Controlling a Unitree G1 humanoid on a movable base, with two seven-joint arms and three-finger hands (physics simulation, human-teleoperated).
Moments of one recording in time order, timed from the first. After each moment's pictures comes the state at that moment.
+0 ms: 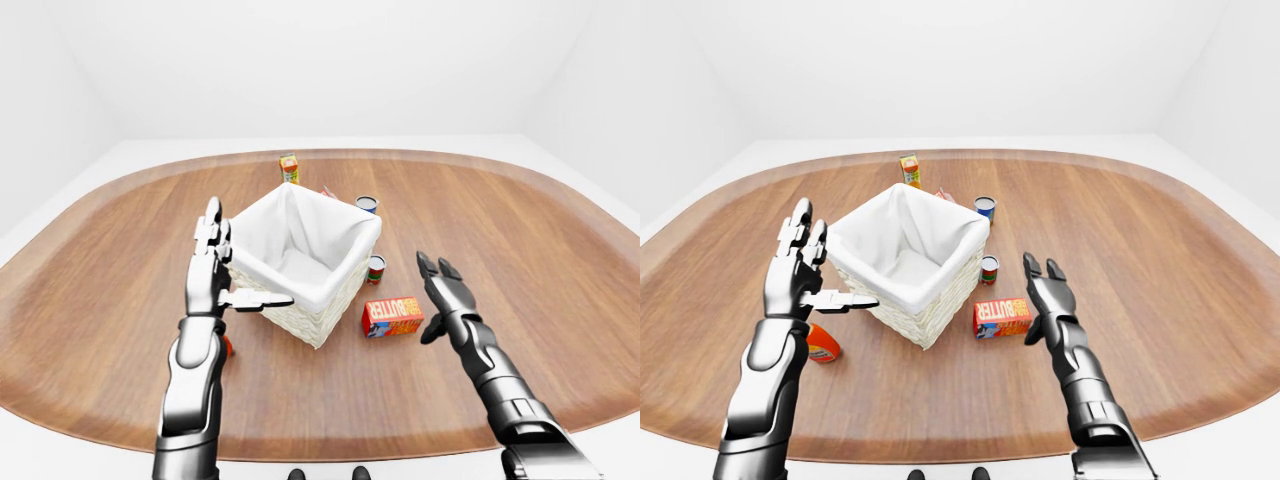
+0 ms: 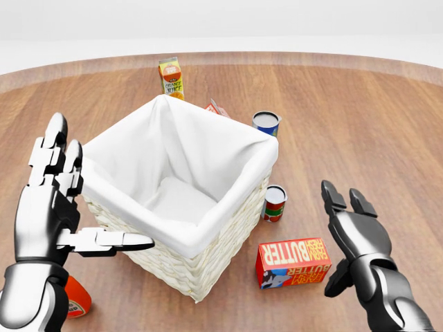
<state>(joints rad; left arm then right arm) -0.12 0.07 0.10 -0.23 -0.02 0.09 -0.05 -0.37 -0.31 -0.02 0.70 -0.94 -0.09 -0.09</state>
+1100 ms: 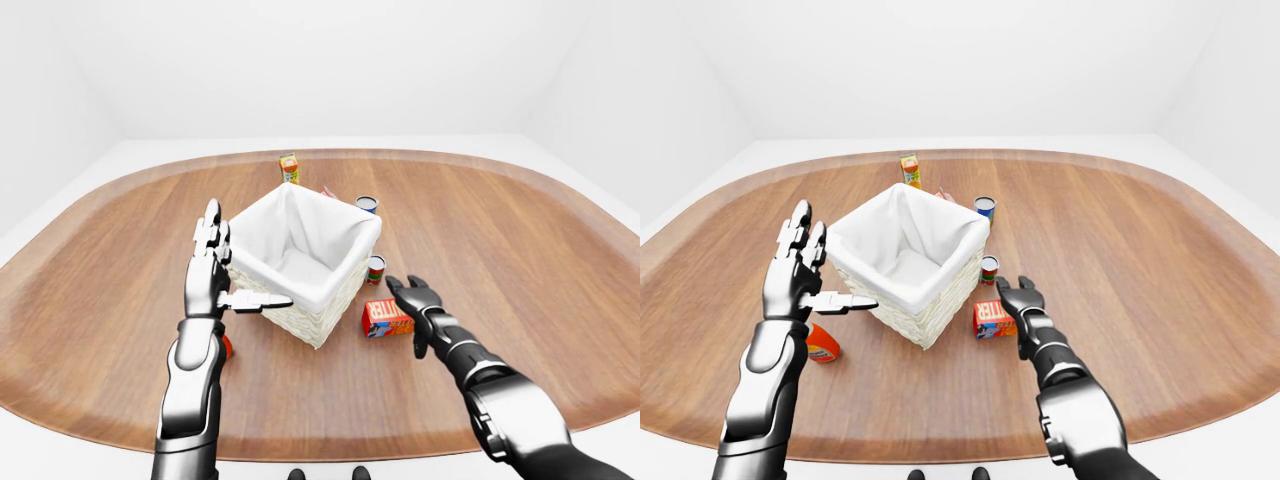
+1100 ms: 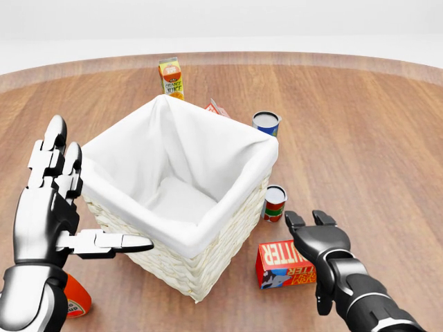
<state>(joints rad) -0.11 0.07 0.11 -0.23 -0.02 0.09 -0.05 -0.71 -0.22 0.13 1.35 -1.22 -0.09 -0.12</state>
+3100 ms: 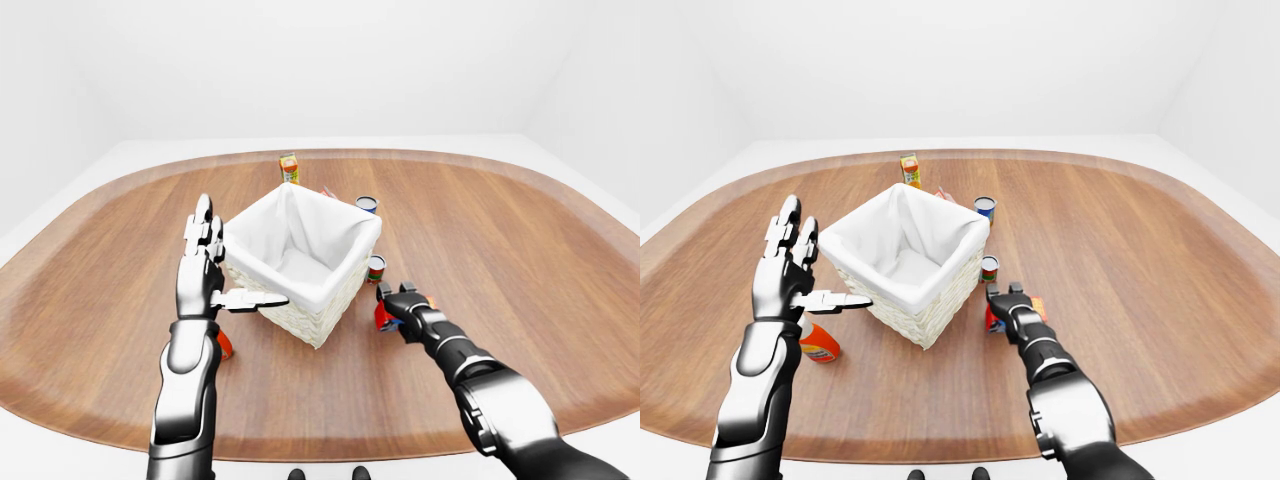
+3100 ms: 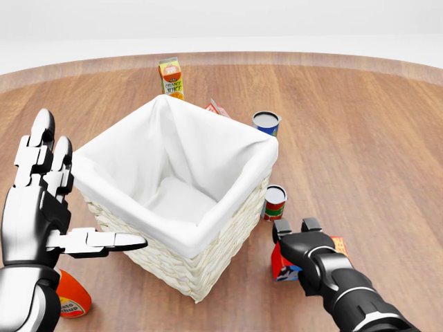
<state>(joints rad) -0.10 0.07 0.12 -0.28 -0.03 0.09 -0.05 -0.75 -0.17 0.11 1.37 -1.31 -0.09 0.06</state>
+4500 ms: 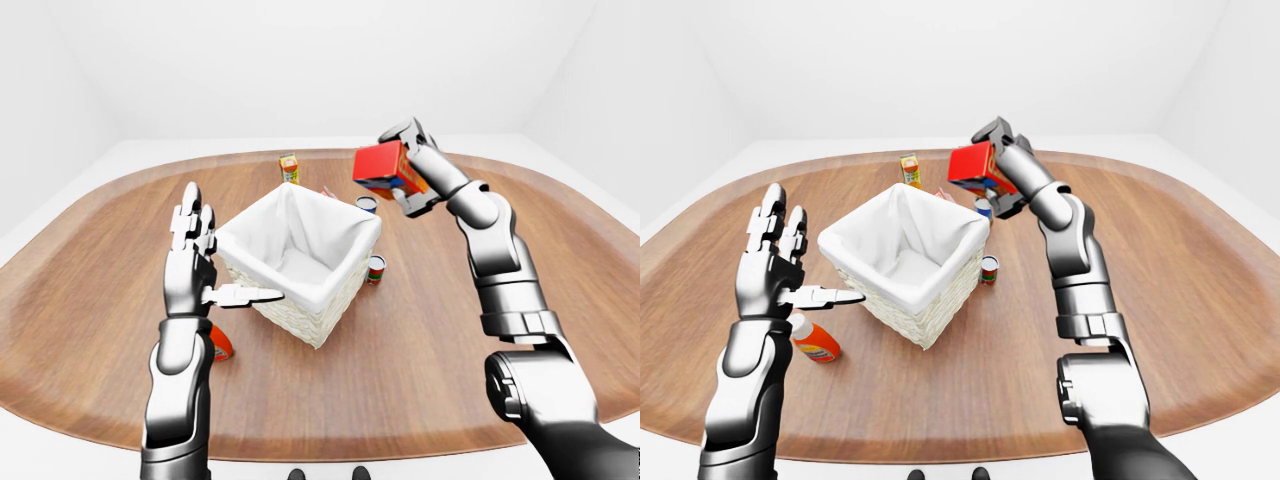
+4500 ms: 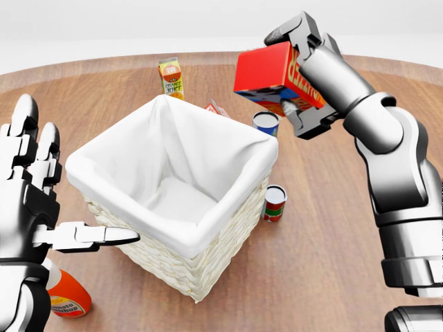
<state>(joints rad) -0.10 0.08 0.14 -0.34 -0.05 0.09 -0.05 -0.85 -0.34 -0.08 0.44 -0.54 -0.08 0.45</state>
